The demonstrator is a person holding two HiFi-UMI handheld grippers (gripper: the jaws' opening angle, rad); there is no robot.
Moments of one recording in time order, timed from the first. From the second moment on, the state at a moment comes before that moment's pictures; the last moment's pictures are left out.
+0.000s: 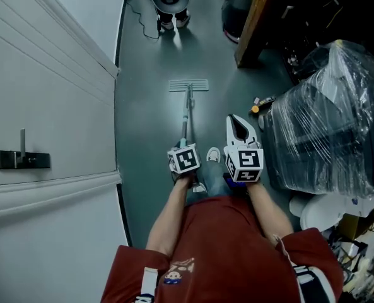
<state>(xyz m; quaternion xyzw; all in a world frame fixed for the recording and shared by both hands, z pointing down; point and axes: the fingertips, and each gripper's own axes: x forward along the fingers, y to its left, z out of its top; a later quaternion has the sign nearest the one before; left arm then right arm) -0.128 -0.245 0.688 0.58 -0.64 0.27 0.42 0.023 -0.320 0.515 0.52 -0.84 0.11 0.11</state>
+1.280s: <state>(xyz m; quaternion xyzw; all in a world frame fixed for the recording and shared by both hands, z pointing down) 0.010 -0.013 0.676 0.54 -0.68 0.28 0.42 0.173 -0.112 0.495 0.48 -0.87 0.10 0.09</state>
